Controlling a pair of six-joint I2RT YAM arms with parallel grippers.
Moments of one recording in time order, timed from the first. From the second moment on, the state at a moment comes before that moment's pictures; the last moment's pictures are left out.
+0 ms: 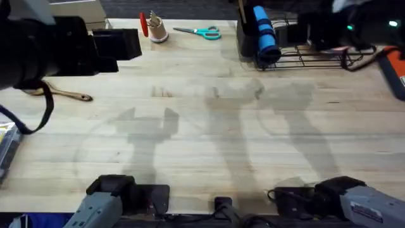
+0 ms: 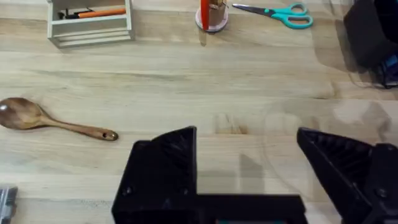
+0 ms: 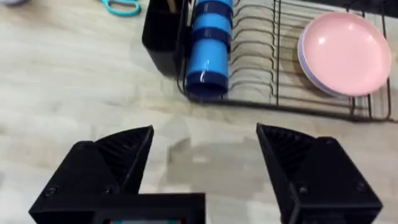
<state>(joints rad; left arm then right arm) -0.01 0.85 1.24 -1.04 0.00 -0.06 0.25 1.20 1.23 -0.75 0.15 0.03</state>
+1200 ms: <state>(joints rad) 0.21 1.02 1.24 -1.12 -0.31 -0.39 0.25 1.12 1.23 -0.88 0.15 0.03</state>
